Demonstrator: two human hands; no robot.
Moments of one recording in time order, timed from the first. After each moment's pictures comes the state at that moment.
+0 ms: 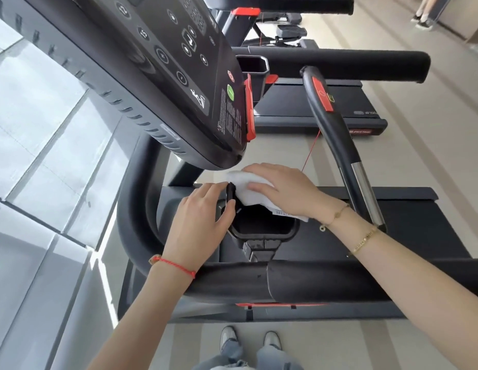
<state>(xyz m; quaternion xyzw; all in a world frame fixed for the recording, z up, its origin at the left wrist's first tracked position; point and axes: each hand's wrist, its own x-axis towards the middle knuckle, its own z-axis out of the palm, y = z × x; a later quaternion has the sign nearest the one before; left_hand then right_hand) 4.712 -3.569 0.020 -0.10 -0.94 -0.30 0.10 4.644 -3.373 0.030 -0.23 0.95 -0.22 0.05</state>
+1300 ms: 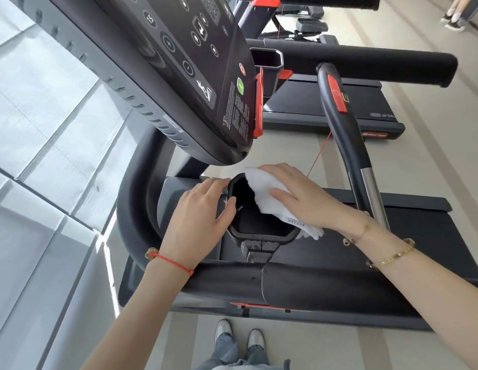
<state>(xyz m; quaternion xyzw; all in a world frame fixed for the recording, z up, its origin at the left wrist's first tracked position) 4.714 -3.565 0.020 -0.09 -0.94 -0.29 0.12 4.653 -3.350 0.026 -0.24 0.92 -0.30 0.09</state>
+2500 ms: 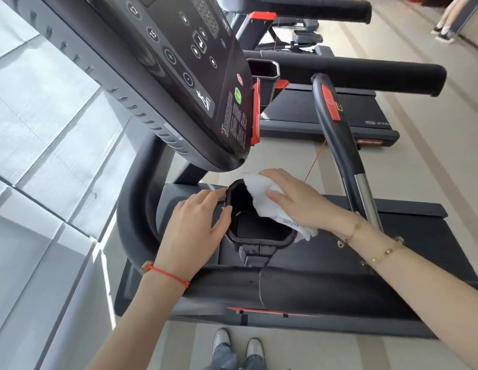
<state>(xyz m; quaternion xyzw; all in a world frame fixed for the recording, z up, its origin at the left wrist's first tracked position) 4.724 -3.568 0.023 -0.08 -0.95 -0.28 0.11 4.653 -3.354 0.032 -0.21 0.93 -0.28 0.11</state>
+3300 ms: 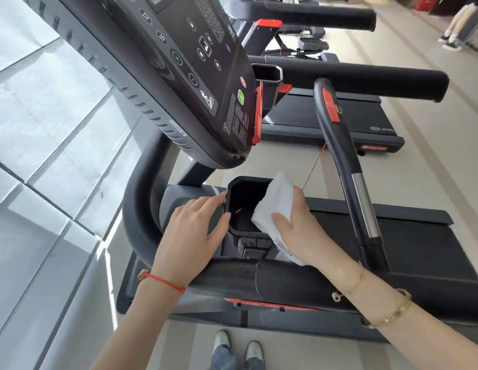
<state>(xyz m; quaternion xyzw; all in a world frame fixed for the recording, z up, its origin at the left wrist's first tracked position) 4.749 -3.571 0.021 -0.08 -0.95 -0.27 0.11 4.713 -3.360 0.011 -0.02 0.91 -0.40 0.11</state>
